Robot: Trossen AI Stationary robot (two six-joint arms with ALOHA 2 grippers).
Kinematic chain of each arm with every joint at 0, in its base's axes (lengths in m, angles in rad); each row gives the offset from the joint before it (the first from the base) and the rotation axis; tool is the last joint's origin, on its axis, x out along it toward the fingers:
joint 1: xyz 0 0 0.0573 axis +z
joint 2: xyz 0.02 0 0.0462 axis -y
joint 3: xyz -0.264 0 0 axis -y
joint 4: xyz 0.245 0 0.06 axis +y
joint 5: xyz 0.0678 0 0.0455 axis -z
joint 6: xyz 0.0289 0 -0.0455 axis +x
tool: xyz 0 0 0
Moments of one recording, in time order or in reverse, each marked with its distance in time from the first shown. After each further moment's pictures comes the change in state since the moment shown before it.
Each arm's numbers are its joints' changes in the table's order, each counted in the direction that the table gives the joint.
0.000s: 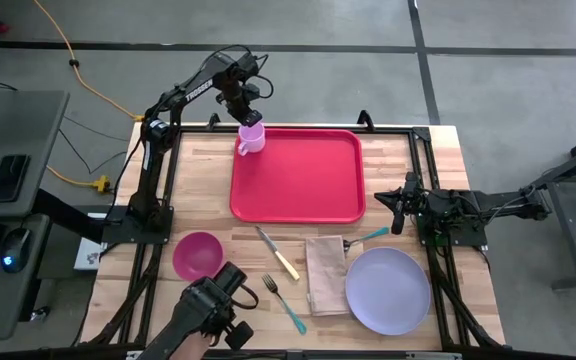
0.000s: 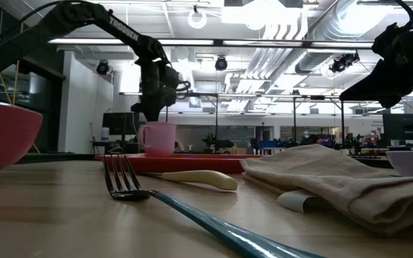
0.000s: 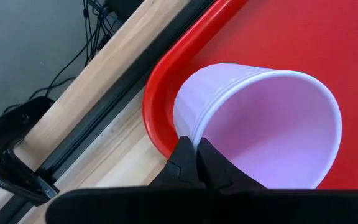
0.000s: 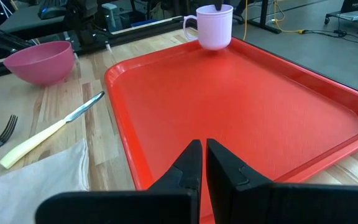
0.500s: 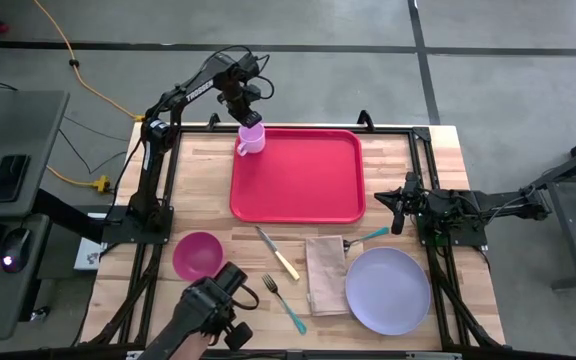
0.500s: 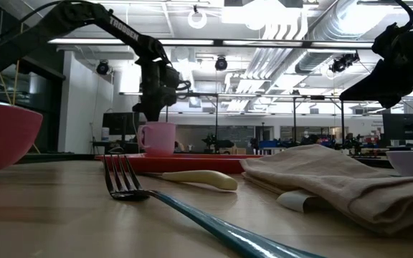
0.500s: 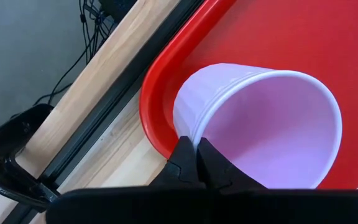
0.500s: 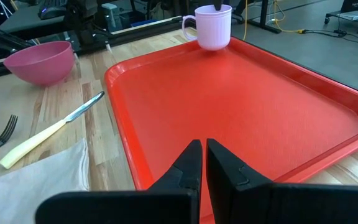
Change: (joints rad) left arm -0.001 0.000 0.000 0.000 0.000 0.047; right arm 0.000 0.000 0.000 0.001 0.000 0.002
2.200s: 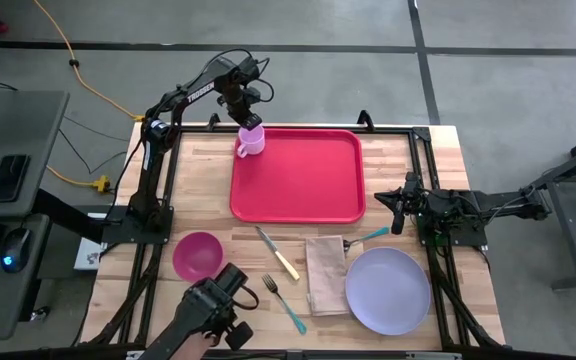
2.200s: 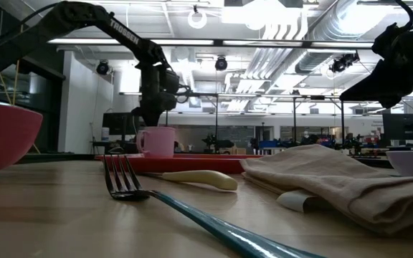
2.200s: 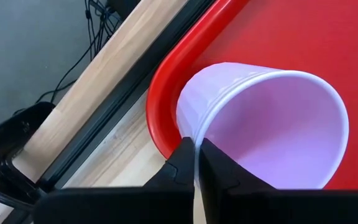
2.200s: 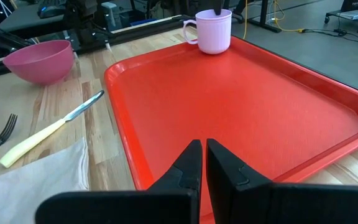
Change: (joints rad) left arm 0.000 0.001 -0.056 -0.054 -0.023 -0.018; right arm 0.000 0.000 0.001 0.007 0.000 0.000
